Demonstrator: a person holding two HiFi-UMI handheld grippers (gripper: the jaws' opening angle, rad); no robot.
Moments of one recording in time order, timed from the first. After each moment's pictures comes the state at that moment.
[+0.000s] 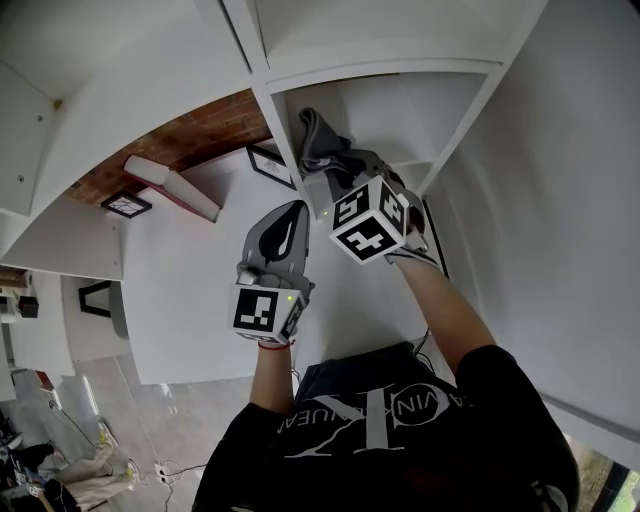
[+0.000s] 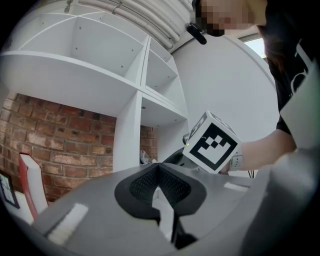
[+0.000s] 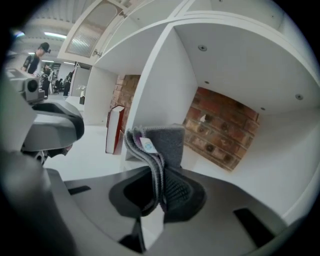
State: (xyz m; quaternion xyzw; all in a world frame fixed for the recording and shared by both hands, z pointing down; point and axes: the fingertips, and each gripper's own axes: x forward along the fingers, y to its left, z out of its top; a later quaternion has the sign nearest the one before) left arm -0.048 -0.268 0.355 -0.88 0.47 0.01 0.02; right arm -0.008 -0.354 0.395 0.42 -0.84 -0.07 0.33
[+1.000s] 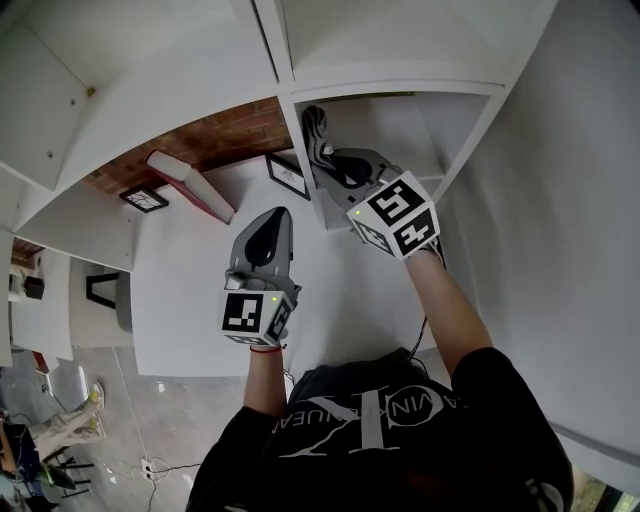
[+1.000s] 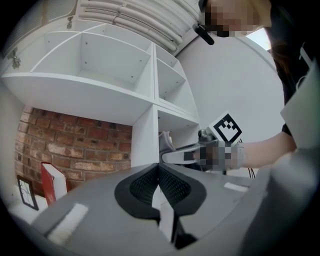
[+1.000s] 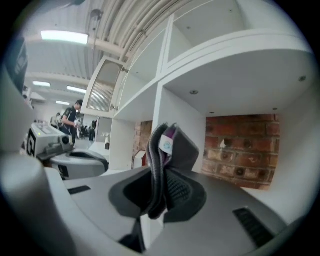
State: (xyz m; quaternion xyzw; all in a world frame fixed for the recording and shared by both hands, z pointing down) left arm -0.093 -0.259 0.339 -0.84 0.53 0.01 0.03; right arm -0.047 -0.331 0.325 0.28 -0.95 -0.03 0.11
